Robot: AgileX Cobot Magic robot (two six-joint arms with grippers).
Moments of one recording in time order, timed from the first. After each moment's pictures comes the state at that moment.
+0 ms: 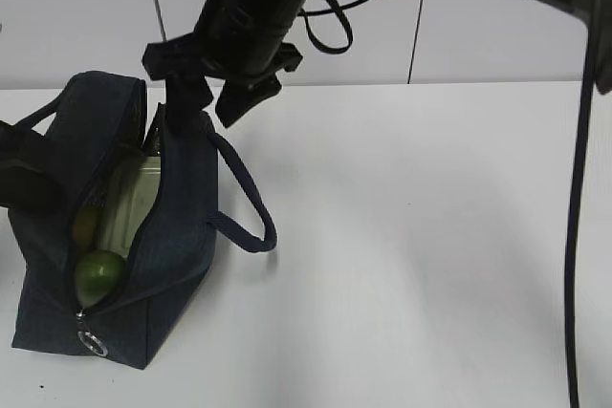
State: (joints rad) left arm -0.14 1.29 -0.89 -0.40 0.86 0.31; right arm 0.59 2.25 -2.24 0.38 1.24 -0.12
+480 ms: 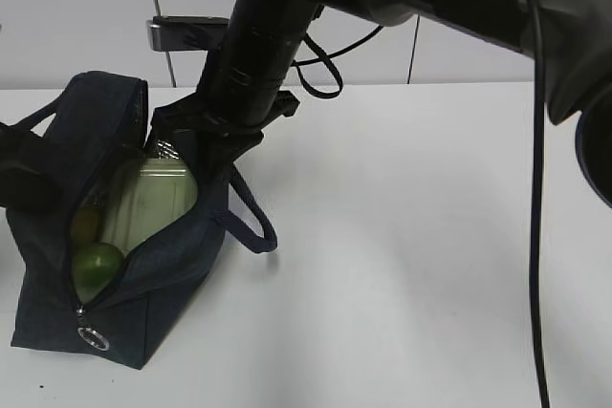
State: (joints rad) left arm -0.14 1.29 -0.89 -0.39 0.86 0.31; right arm 0.60 2.31 -2.19 0.36 1.24 -0.15
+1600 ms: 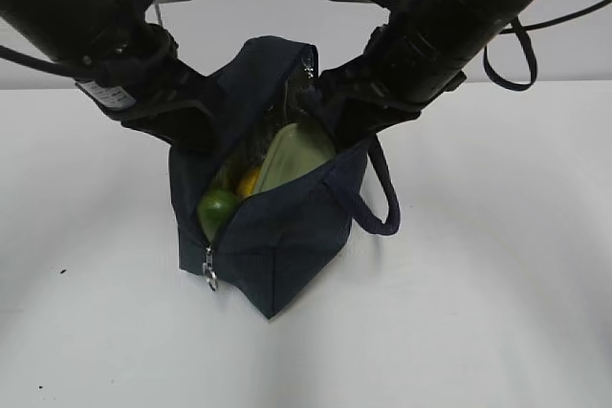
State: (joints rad) left arm -0.41 1.68 -1.36 -0.36 0.96 0.30; right arm 0.41 1.78 -1.47 0.39 0.89 -0.26
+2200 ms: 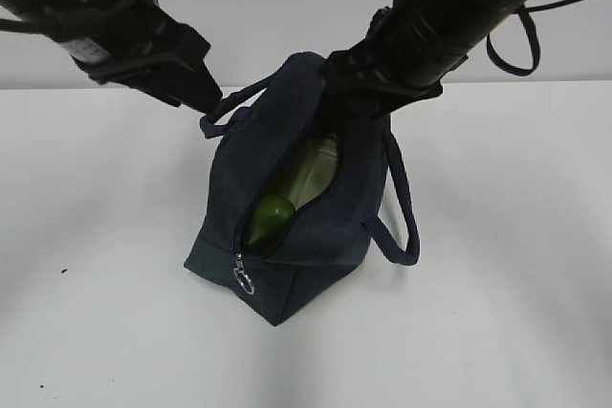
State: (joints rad) left arm -0.41 1.57 -1.37 -0.36 0.93 0.34; right arm 0.41 1.75 -1.47 0.36 0.85 -0.31
